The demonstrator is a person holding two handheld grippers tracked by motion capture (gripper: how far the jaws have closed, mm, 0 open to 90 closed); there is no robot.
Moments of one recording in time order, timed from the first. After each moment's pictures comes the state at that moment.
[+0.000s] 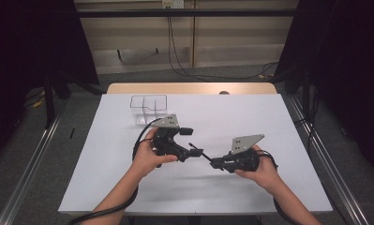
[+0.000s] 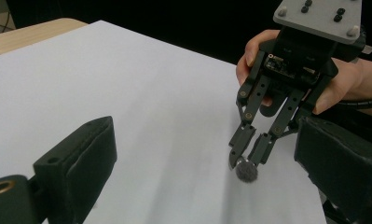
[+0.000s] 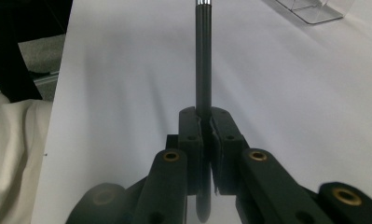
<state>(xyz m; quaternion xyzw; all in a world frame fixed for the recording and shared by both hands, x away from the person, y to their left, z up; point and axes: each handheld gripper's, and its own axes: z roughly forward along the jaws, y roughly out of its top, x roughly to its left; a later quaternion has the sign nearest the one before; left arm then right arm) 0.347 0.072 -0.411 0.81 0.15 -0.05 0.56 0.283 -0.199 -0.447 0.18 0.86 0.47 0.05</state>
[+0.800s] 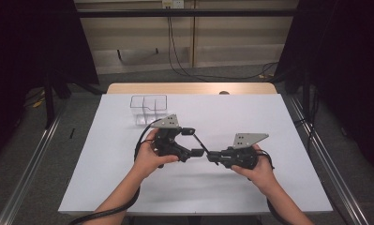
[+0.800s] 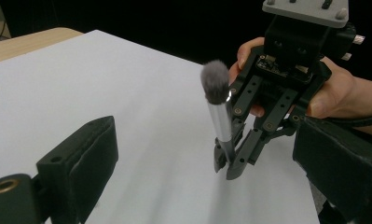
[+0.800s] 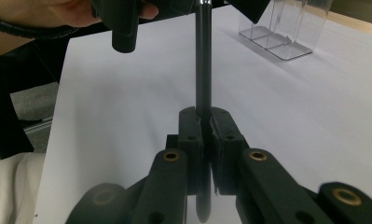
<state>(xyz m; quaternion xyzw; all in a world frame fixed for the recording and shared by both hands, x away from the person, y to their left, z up) 0.345 0.070 -0.412 0.80 0.15 -0.05 0.58 0.285 -0.195 -0.444 0.22 0.81 0.54 0.07</state>
